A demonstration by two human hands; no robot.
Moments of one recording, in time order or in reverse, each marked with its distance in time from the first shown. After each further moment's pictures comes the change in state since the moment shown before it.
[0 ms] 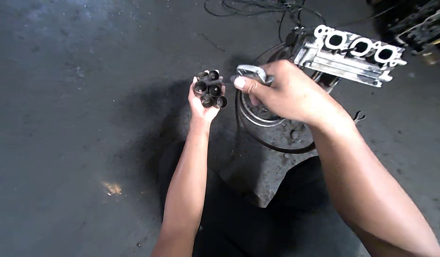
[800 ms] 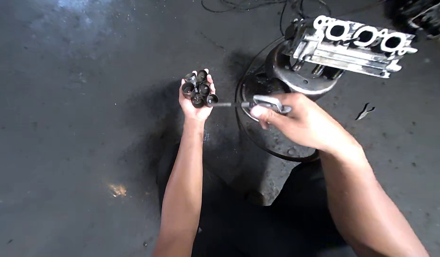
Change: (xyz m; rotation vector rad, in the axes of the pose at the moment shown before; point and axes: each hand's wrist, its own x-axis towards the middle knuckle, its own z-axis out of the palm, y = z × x) left_hand -0.002 0.013 0.000 -0.059 0.051 0.036; right_hand -0.053 0.040 0.015 0.158 0.002 -0.048
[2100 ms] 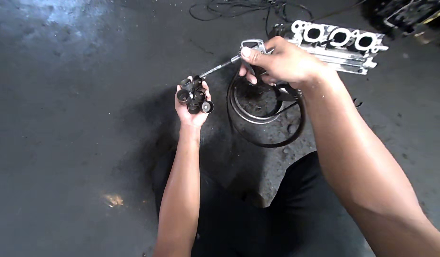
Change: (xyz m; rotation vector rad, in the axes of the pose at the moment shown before) left_hand -0.005 -0.015 0.008 0.026 -0.050 -0.075; right_hand 0.087 0.020 -0.050 0.356 -0.108 0.111
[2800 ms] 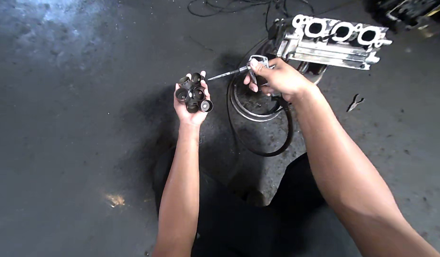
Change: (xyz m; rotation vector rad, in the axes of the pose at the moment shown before) left_hand 0.003 0.002 -0.004 0.013 -0.038 -0.002; right_hand -0.002 0.067 0.010 0.216 0.095 0.118
